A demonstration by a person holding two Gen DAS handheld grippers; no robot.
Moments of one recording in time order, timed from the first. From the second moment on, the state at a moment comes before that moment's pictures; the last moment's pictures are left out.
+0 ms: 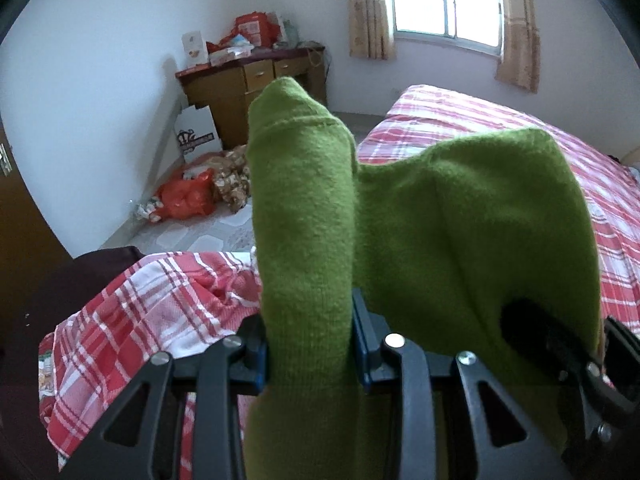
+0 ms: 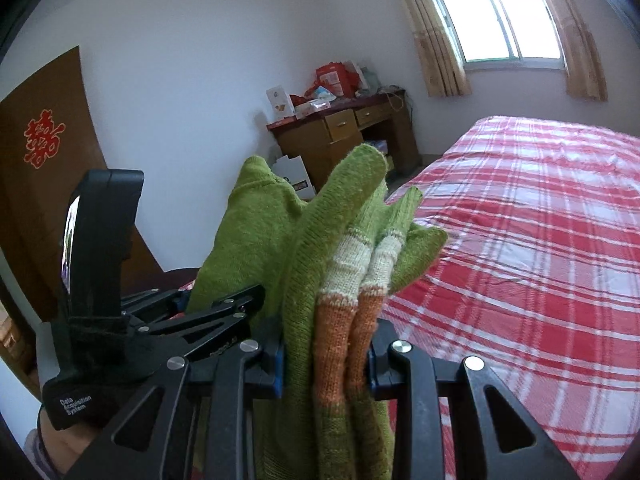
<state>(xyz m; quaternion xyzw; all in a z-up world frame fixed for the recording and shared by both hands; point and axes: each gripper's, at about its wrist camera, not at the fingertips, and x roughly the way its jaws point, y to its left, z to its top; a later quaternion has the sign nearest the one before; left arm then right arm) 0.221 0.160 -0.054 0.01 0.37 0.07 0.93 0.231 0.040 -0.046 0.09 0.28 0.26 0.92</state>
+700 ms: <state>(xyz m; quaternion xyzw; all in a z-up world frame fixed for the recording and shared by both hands) 0.262 0.158 -0.087 0.02 0.39 0.10 0.92 0.299 0.035 -0.105 0.07 0.33 0.22 0.92</state>
